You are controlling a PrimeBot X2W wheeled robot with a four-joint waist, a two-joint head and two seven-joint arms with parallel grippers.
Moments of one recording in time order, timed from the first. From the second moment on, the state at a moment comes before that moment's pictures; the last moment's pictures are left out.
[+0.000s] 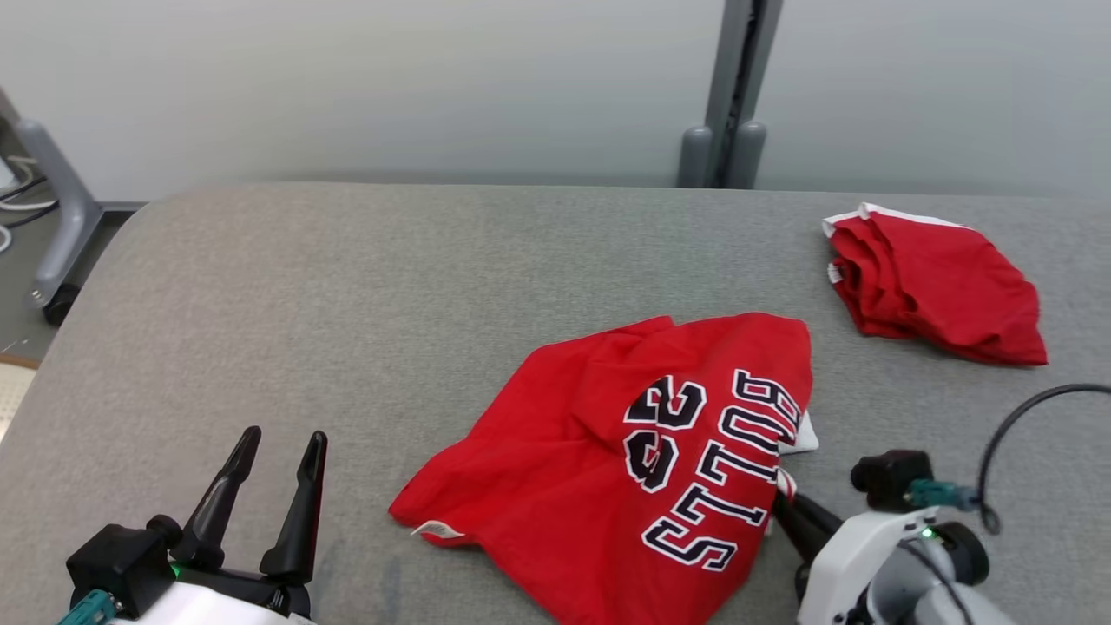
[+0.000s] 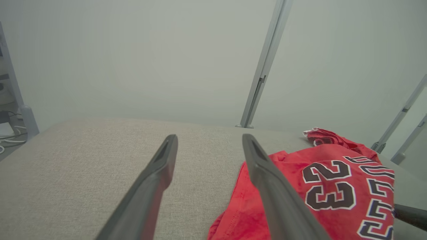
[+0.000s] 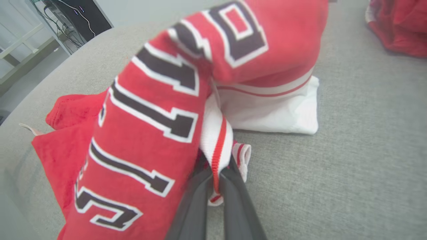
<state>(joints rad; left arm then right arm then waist) 0.05 0.40 -0.30 -0.02 -0.65 0.03 -0.25 -0.24 -0.21 0.48 0.48 0.56 0.13 0.04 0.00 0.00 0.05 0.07</state>
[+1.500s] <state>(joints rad) 0.03 0.40 -0.34 0.01 -0.65 0.02 -0.23 0.04 -0.05 -0.29 0.10 0.17 0.13 0.28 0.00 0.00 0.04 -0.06</state>
